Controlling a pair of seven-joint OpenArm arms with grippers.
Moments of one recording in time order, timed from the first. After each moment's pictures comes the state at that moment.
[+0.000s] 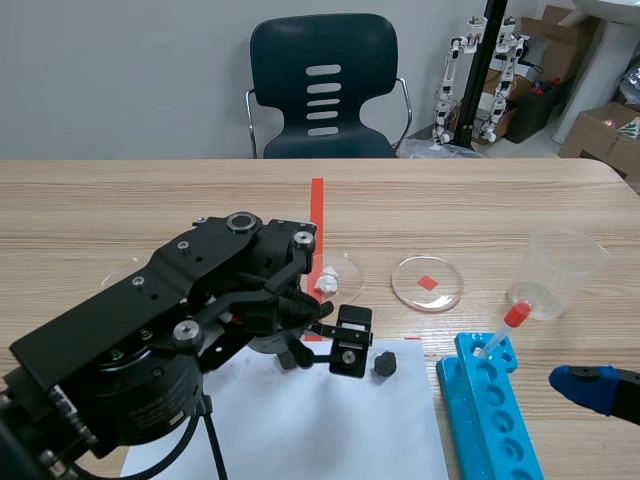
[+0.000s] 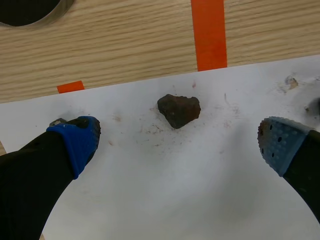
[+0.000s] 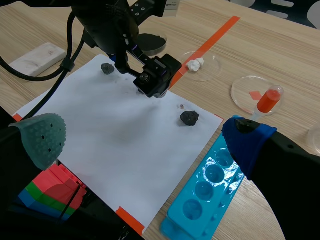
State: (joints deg) left arm -10.5 -3.6 39.0 79.3 -9.4 29.7 62.1; right arm -69.9 31.6 3.6 118.4 3.9 16.1 29.5
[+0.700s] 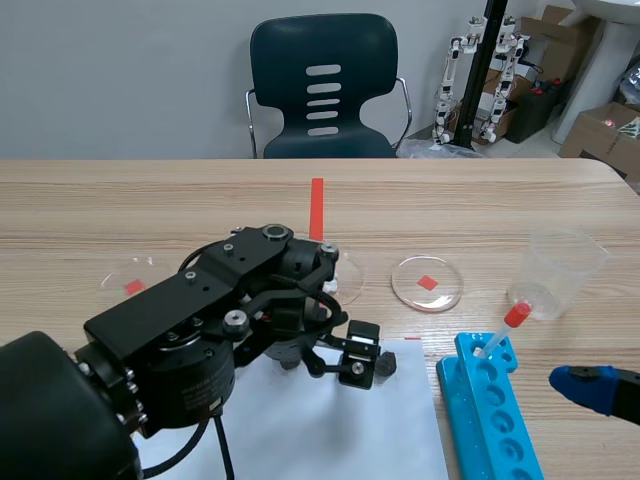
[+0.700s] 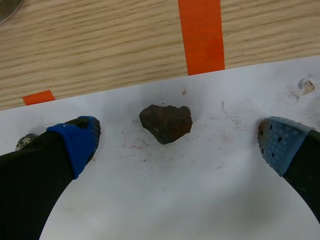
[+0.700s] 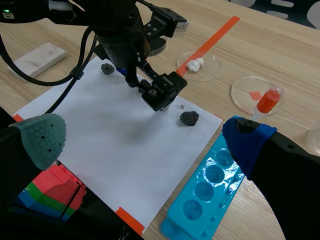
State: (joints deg) left arm -14.1 0.9 38.9 67.7 -10.0 27.0 59.8; right arm -69.9 31.6 3.6 118.4 3.9 16.1 29.5
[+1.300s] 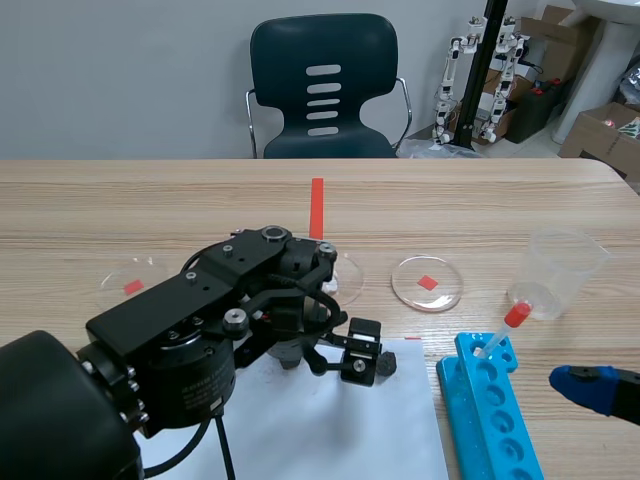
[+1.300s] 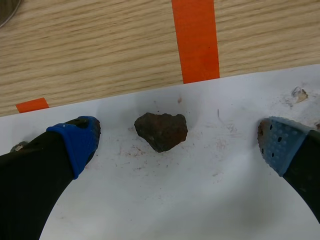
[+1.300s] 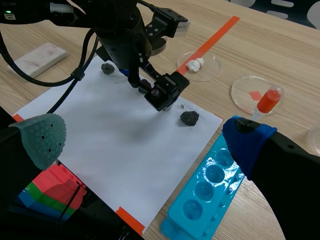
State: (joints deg) left arm -14.4 0.9 38.9 66.4 -11.8 27.0 57.1; right arm -69.9 31.6 3.6 118.4 3.9 16.1 29.5
